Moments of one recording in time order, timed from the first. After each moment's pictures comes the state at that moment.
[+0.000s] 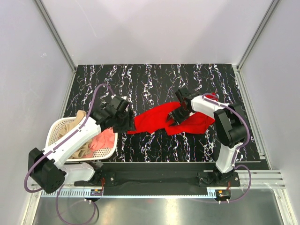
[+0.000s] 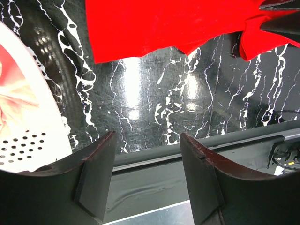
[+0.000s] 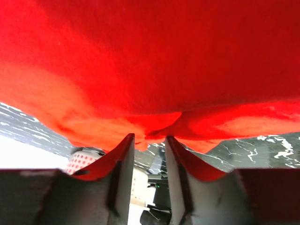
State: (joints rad) left arm -0.63 1.21 1.04 -0.90 0.00 -0.68; right arm 0.44 1.86 1.20 -0.66 -0.27 1.42
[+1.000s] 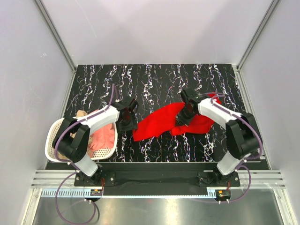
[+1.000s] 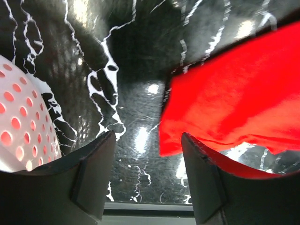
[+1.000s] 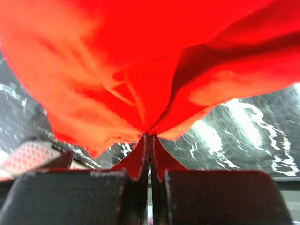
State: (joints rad) left arm -0.55 1.62 1.03 -0.76 -0.10 -0.76; right arm 0.44 1.70 1.13 -0.73 -0.14 1.18
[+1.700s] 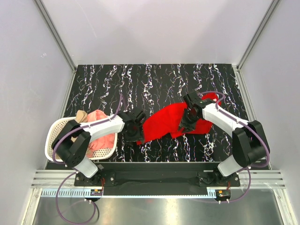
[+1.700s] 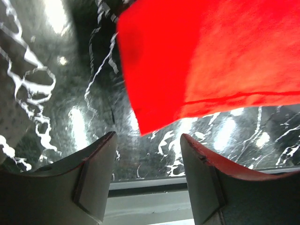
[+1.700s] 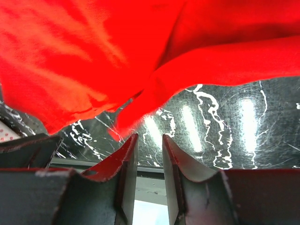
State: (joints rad) left arm -0.72 1.57 0.91 -0.70 0.02 -0.89; right arm 0.44 1.56 1.03 -0.77 -0.16 0.83
